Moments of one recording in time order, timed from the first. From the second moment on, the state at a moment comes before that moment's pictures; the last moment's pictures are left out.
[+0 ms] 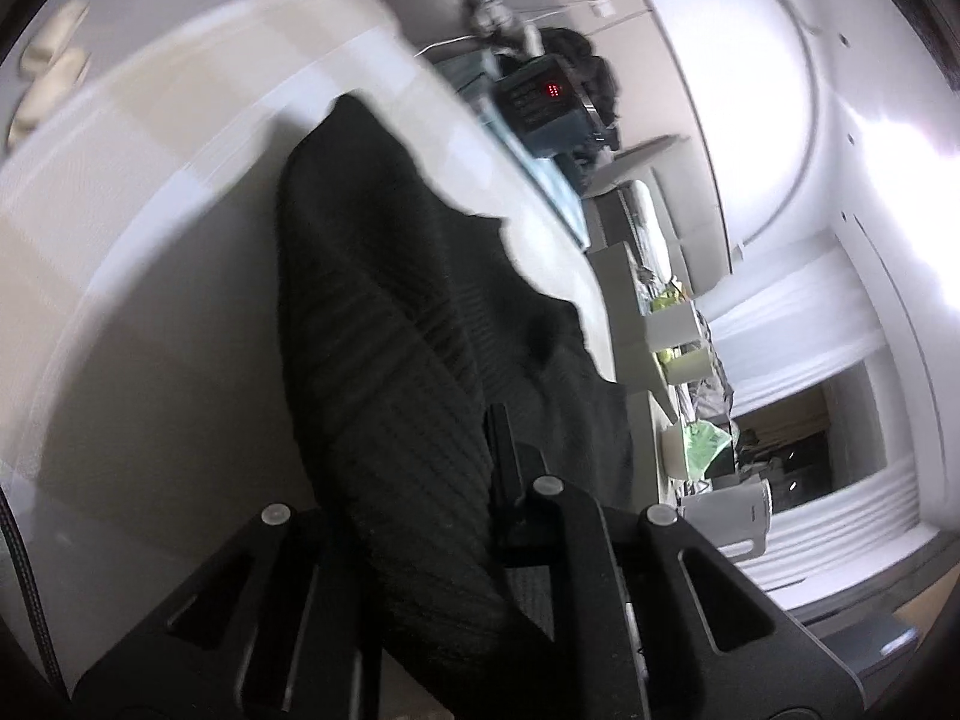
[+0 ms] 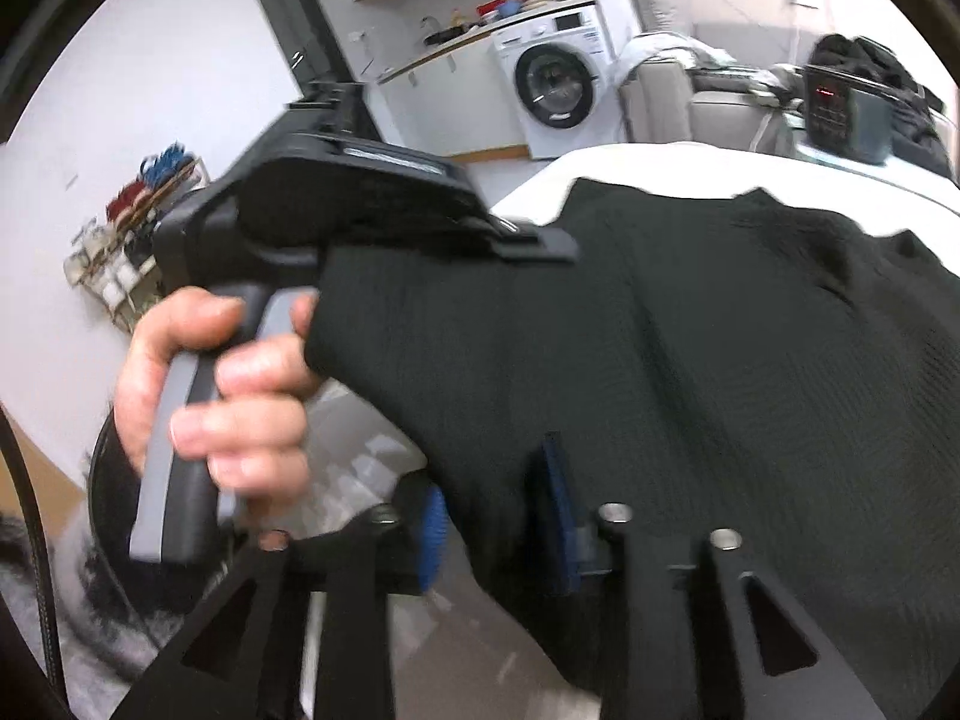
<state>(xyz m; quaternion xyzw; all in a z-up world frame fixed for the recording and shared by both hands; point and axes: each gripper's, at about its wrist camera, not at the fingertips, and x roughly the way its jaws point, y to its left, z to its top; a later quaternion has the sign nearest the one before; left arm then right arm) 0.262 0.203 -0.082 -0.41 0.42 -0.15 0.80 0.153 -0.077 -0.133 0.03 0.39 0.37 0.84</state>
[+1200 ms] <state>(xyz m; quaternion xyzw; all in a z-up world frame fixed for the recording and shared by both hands) 0.278 -0.145 -0.020 -0.19 0.48 -0.34 0.78 0.087 -0.406 -0.133 0.19 0.36 0.01 0.91</state>
